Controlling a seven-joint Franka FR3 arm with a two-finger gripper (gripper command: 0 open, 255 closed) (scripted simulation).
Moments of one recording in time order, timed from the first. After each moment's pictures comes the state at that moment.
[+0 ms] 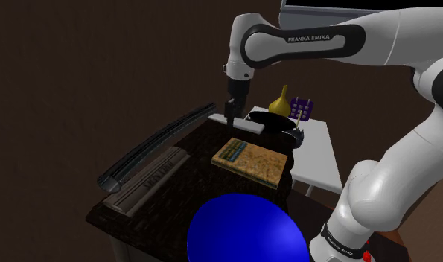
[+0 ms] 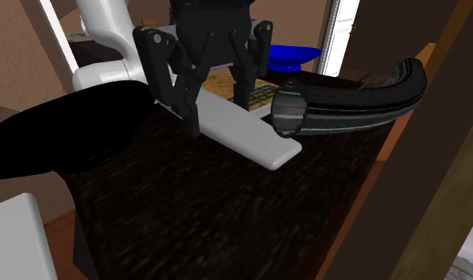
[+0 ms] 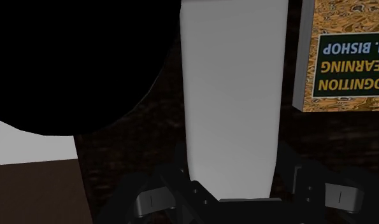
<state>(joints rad) 0.05 -0.30 0.07 -2.04 0.01 1.74 -0.08</state>
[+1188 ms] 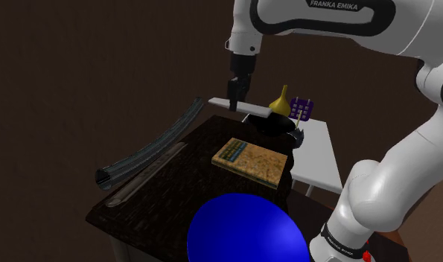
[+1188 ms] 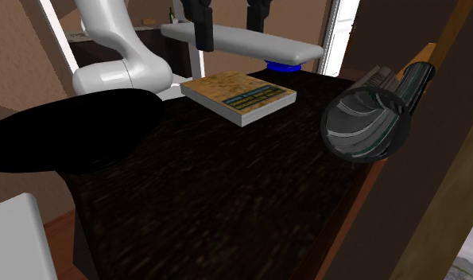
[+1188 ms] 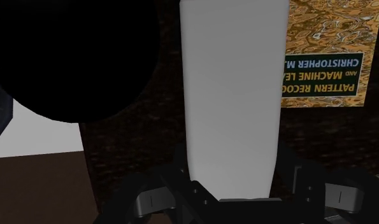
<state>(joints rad) 0.07 -0.32 0.11 -1.86 0.03 1.53 -0.02</state>
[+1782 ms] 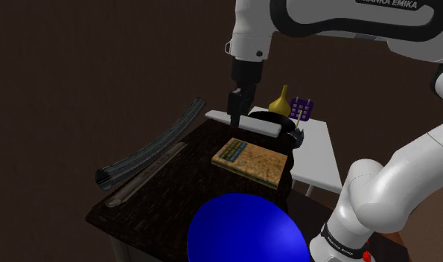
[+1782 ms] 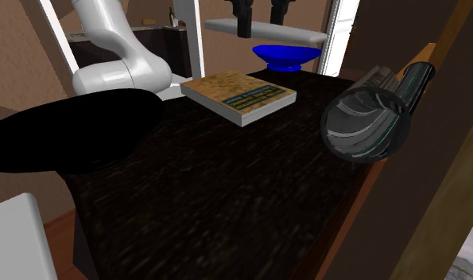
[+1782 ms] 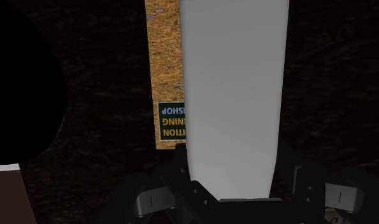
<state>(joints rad) 0.15 -0.44 0.24 -1.96 0.10 1.52 0.17</state>
